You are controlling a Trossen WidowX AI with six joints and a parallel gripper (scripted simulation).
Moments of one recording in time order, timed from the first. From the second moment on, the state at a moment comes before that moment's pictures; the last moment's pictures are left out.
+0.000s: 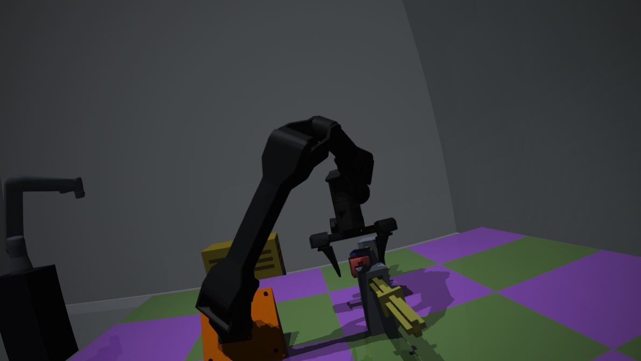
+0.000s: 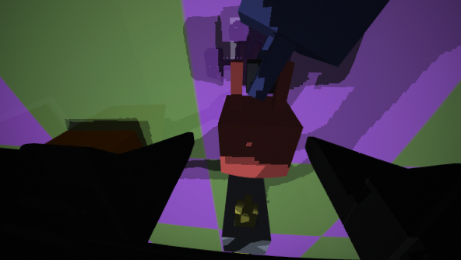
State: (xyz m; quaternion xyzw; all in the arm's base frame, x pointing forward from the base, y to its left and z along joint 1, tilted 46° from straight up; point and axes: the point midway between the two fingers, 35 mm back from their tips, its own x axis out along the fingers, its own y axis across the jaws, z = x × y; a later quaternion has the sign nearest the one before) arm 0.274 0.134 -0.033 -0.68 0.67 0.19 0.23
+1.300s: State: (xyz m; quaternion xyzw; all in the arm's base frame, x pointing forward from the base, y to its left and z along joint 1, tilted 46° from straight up) arm 0.267 0.220 0.068 -0.53 0.65 0.05 0.54
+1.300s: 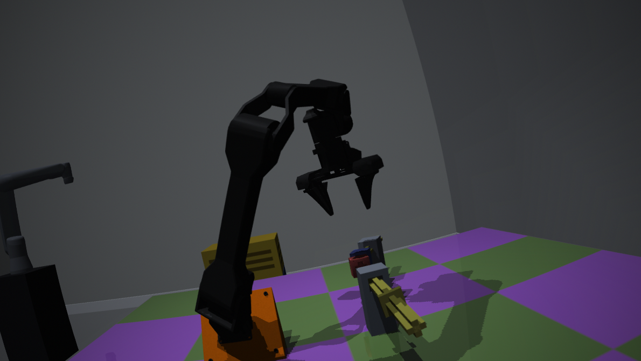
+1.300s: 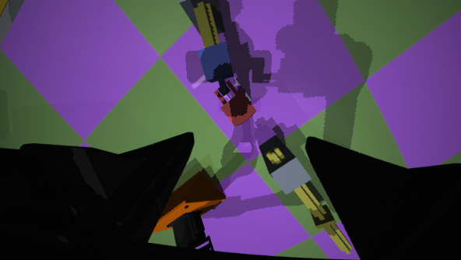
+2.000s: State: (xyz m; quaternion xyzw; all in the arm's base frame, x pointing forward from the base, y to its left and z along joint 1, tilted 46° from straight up) arm 0.273 0.190 0.078 -0.26 0.66 -0.13 0.69
